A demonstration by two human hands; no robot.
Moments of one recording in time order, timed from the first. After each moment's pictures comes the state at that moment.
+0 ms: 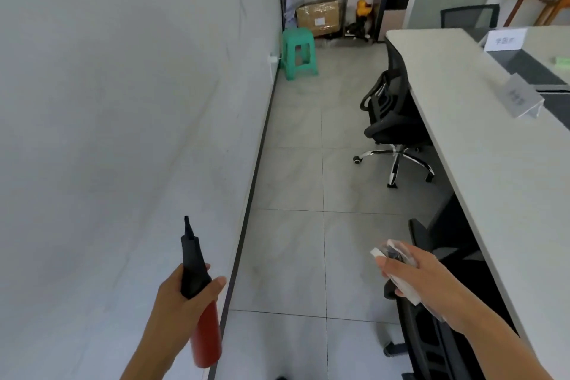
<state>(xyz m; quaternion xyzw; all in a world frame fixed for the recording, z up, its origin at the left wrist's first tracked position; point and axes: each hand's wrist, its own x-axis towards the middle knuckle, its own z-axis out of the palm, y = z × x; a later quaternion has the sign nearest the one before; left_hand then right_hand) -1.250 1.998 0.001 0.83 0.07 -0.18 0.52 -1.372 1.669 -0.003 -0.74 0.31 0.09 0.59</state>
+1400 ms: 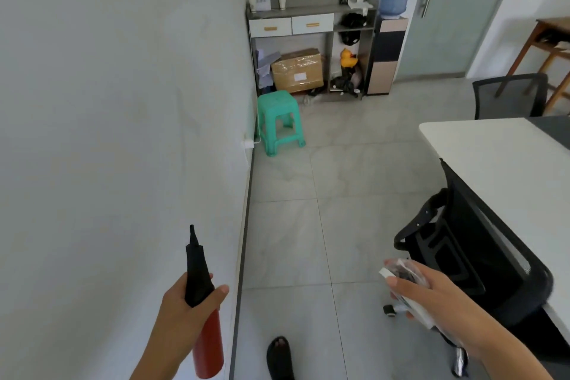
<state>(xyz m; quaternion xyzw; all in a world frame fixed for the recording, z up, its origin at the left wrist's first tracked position) -0.365 1.575 -0.005 0.82 0.01 -0.20 0.53 -0.544 1.264 -0.008 -0.72 0.33 0.05 0.61</state>
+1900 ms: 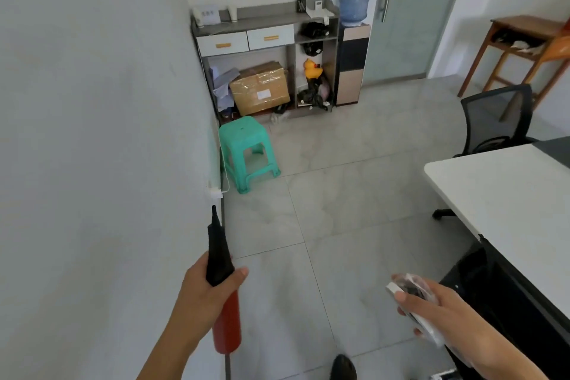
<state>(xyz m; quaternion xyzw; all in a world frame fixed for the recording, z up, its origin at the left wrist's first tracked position) -0.025 1.339 0.023 0.81 -0.13 -0.24 0.51 -0.277 1.098 -0.001 -0.68 0.38 -0.01 0.62</state>
